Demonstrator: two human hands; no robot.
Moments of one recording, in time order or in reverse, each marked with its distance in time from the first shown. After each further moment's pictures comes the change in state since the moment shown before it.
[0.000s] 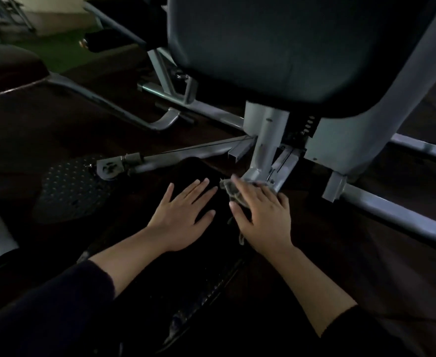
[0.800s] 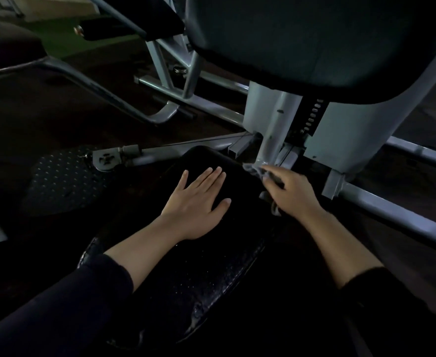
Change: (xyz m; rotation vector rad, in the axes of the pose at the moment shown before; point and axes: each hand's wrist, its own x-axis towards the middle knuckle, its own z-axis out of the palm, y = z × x) left_hand -0.001 -0.004 0.006 -0.020 0.033 0.050; right_hand 0.035 0.029 -0.013 0.267 -0.201 0.138
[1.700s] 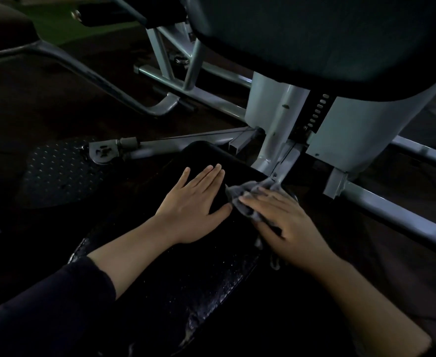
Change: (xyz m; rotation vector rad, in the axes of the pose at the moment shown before) left_hand -0.001 -0.003 0.000 -0.009 -0.019 0.026; right_hand -0.059 -0.012 0.010 -0.123 -0.086 -0.405
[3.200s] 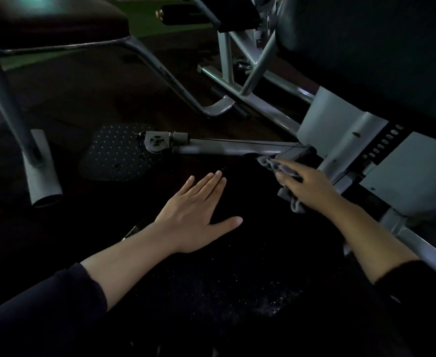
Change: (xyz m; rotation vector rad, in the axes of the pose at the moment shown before) left_hand -0.045 -0.048 -0.005 -0.045 -0.007 -0.233; right_hand 0.147 0.037 0.011 0.249 -0.271 0.297
